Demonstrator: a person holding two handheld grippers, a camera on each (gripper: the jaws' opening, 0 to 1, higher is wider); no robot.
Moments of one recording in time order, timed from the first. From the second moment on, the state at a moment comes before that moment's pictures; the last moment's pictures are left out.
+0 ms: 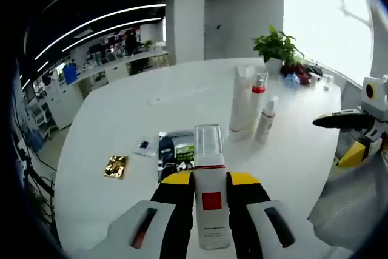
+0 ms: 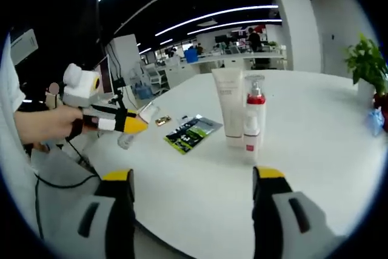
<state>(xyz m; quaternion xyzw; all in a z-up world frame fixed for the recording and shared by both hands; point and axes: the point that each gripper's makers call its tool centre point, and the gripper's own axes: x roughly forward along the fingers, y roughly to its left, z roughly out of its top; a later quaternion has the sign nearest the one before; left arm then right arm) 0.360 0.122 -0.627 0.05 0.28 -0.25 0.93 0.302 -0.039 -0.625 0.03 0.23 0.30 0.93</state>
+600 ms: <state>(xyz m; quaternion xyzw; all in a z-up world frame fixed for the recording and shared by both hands) 0.304 0.059 -0.612 0.07 0.25 -0.35 0.90 0.301 0.017 -0.593 0.17 0.21 0.38 0.89</state>
